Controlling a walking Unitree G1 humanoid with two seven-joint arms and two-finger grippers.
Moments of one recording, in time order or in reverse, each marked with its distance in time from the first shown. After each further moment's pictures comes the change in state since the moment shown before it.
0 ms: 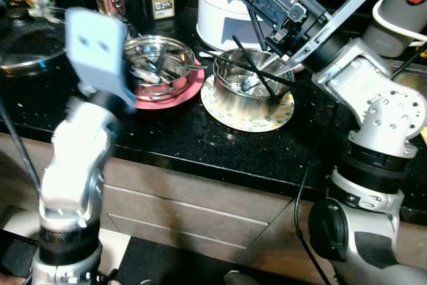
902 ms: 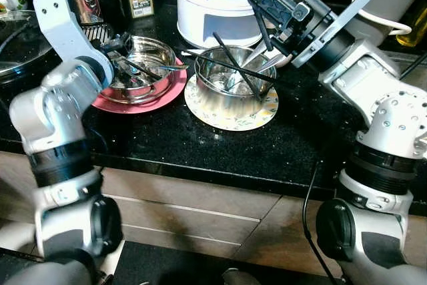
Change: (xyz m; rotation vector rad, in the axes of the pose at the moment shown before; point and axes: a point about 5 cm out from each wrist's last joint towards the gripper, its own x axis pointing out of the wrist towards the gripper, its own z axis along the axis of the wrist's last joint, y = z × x) left arm 0.054 0.029 -0.010 -0.321 0.501 0.118; right arm -0.006 0.000 0.003 -0.016 0.005 -0.033
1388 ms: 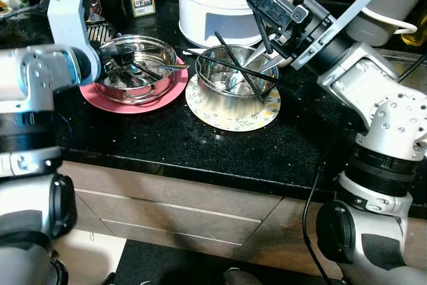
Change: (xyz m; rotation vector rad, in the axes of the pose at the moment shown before) left arm 0.006 0.003 0.030 0.242 0.195 -0.167; right arm -0.001 -0.001 -0.003 0.024 0.002 -0.013
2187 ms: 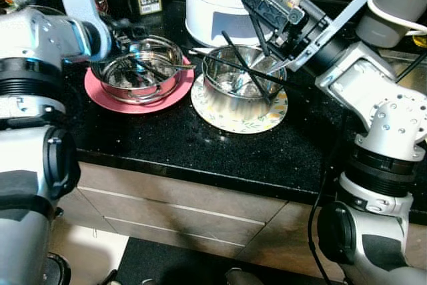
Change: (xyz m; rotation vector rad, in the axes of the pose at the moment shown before) left arm 0.042 -0.013 -0.006 -0.206 0.088 -0.118; right arm 0.001 0.002 -0.002 0.008 0.022 -0.009
